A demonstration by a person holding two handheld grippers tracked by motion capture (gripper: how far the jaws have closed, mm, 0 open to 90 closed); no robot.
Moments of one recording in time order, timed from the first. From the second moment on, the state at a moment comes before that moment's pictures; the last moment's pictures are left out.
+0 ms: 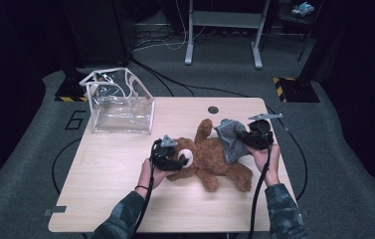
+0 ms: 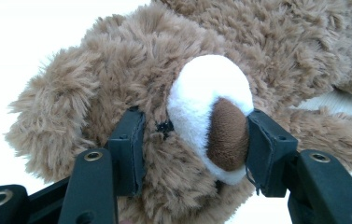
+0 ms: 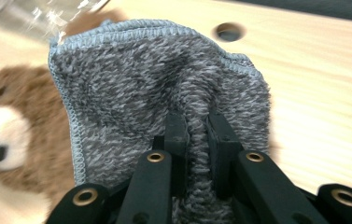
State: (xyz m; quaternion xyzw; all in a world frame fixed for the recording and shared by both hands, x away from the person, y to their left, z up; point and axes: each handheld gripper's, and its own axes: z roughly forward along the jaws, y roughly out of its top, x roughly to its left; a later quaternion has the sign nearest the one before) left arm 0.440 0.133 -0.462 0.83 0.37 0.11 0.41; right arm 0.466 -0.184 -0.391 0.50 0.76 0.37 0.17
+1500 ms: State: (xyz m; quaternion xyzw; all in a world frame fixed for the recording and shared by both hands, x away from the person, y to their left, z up) left arm 0.445 0.133 -0.461 0.83 0.37 0.10 0.40; right arm 0.452 -0.066 -0.395 0.39 0.85 0.31 0.20
